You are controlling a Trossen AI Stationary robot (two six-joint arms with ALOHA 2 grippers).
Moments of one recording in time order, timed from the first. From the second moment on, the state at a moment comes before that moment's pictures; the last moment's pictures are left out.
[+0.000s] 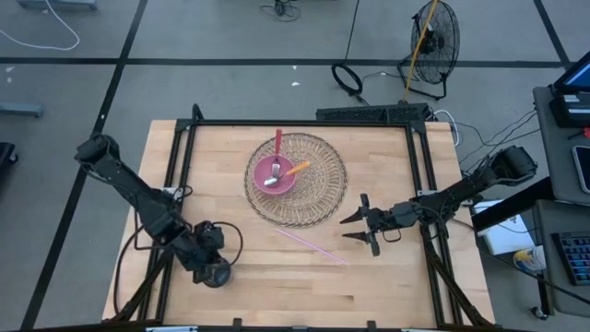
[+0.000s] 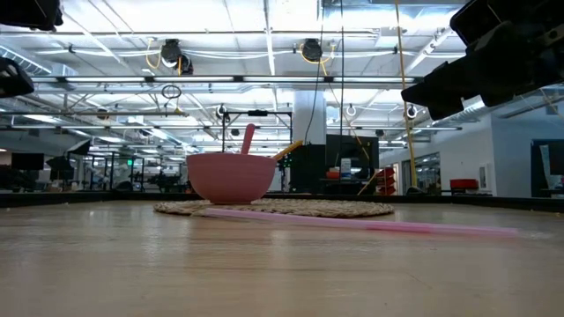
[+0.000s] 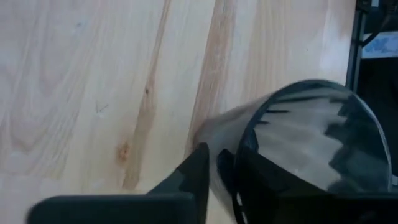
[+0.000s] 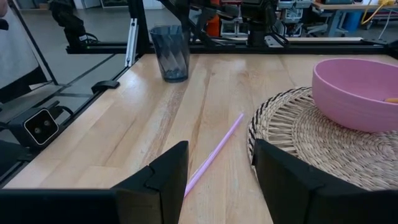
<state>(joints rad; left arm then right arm) -0.76 1.16 0.70 -0.59 -0.11 -0.99 0.37 1.16 0.21 0.74 0.21 0.12</state>
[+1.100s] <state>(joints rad) -0.60 1.16 0.70 -0.52 -0.08 -0.72 0.37 1.16 0.21 0.74 0.21 0.11</state>
